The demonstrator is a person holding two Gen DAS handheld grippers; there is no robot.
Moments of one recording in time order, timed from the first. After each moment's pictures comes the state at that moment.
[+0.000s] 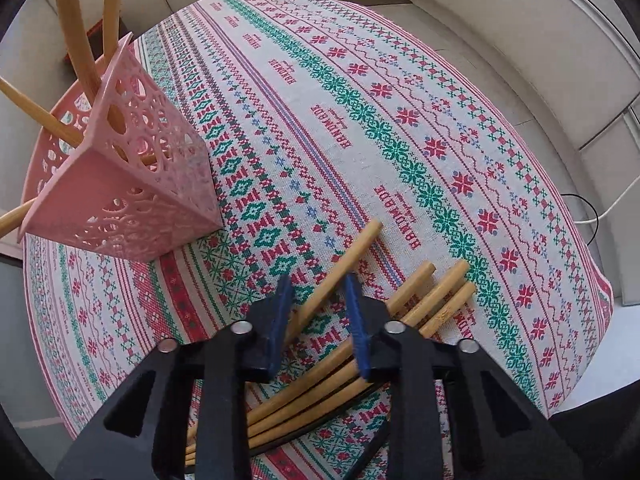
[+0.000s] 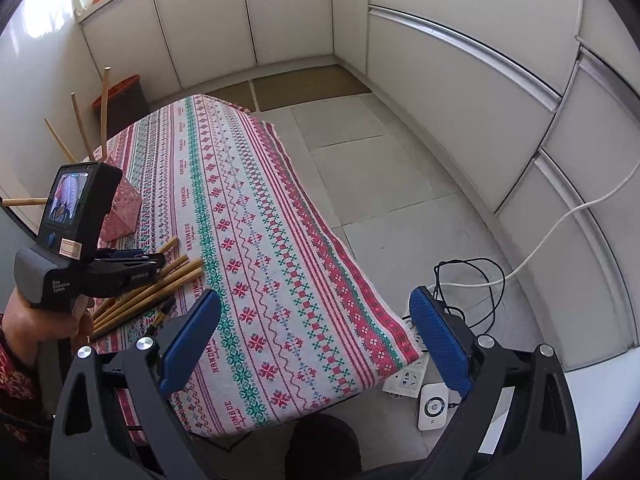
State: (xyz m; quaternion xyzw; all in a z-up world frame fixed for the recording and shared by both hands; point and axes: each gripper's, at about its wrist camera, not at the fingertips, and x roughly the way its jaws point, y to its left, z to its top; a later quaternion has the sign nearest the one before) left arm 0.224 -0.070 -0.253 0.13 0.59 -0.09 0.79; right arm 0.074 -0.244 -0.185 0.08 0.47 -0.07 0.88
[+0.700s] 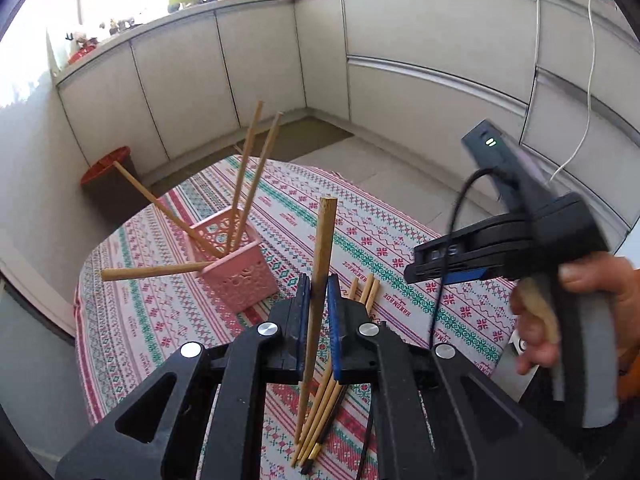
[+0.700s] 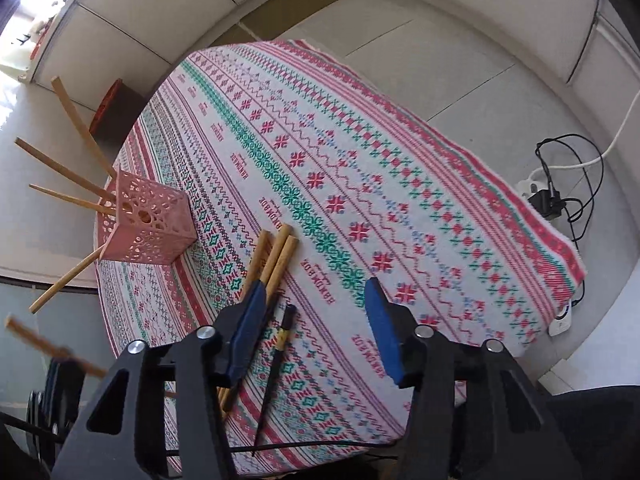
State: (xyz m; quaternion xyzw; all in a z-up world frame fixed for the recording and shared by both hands) left arm 0.077 -0.008 -0.109 0.14 0.34 -0.19 0.91; right arm 0.156 -0.178 -0.240 0.28 0.58 -0.03 0.76
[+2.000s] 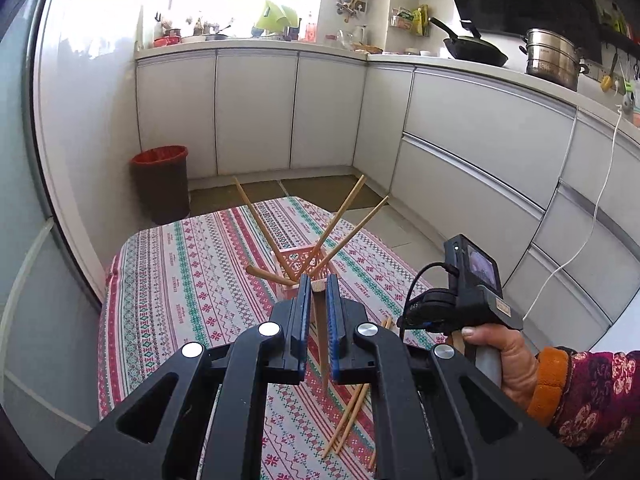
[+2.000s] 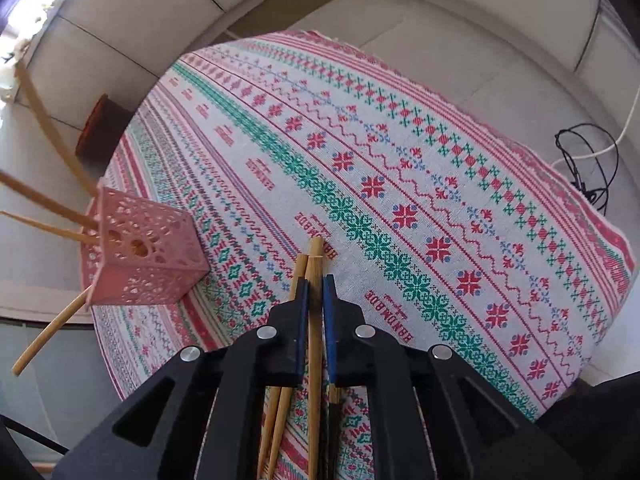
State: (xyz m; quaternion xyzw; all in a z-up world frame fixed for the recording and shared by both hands) left arm 0.048 0.082 -0.058 0.00 0.27 -0.14 0.95; right arm 0.184 -0.142 -0.253 0.30 0.55 -0.06 0.77
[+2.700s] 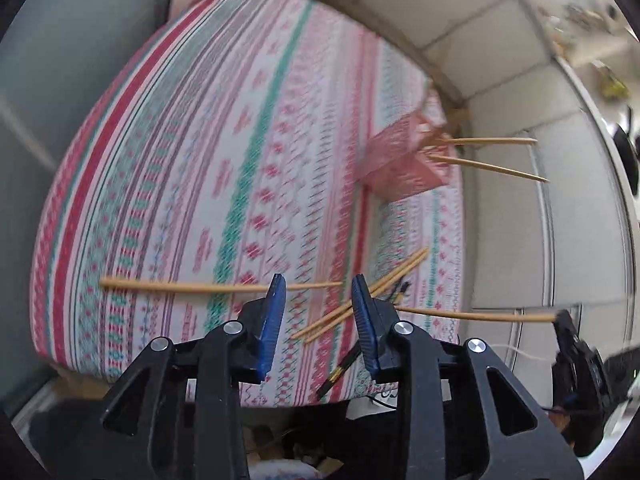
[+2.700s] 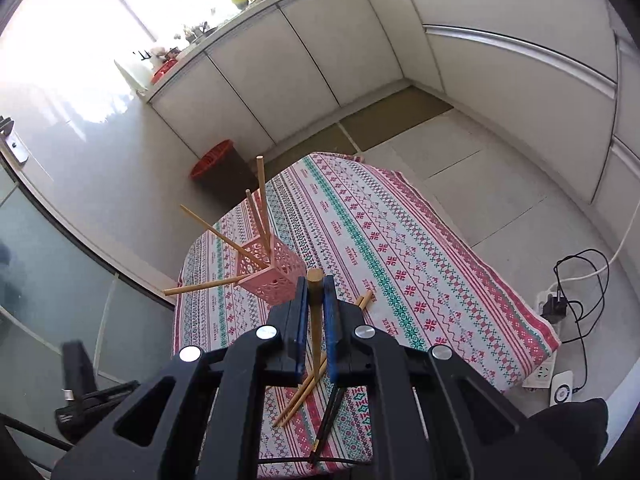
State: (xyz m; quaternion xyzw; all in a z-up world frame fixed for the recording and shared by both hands) left arm 0.084 0.179 -0.171 -0.34 0.57 0.02 0.75; right arm 0.082 -0.174 -0.098 0.25 0.38 0.07 0.89
